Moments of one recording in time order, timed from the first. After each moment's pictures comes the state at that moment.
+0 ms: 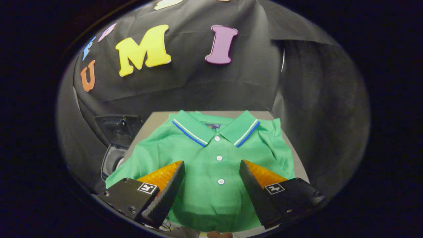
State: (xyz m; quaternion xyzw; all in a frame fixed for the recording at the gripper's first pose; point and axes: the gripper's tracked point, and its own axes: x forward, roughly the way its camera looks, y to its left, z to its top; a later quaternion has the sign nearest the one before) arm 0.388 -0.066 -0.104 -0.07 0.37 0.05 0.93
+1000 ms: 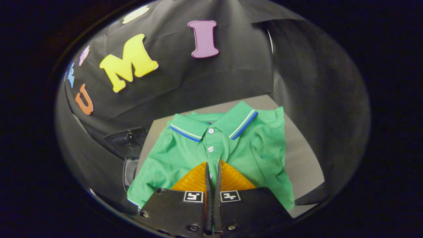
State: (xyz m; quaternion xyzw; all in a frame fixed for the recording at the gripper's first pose) arm 0.395 -0.055 -0.062 0.06 0.35 0.07 0.93
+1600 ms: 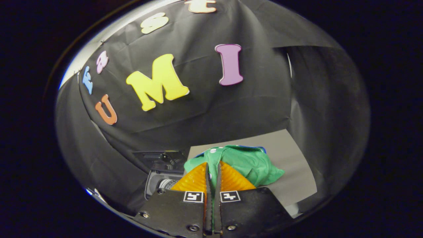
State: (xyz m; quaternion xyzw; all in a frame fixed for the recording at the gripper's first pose) arm 0.382 0.016 0.047 0.06 0.29 0.15 0.94
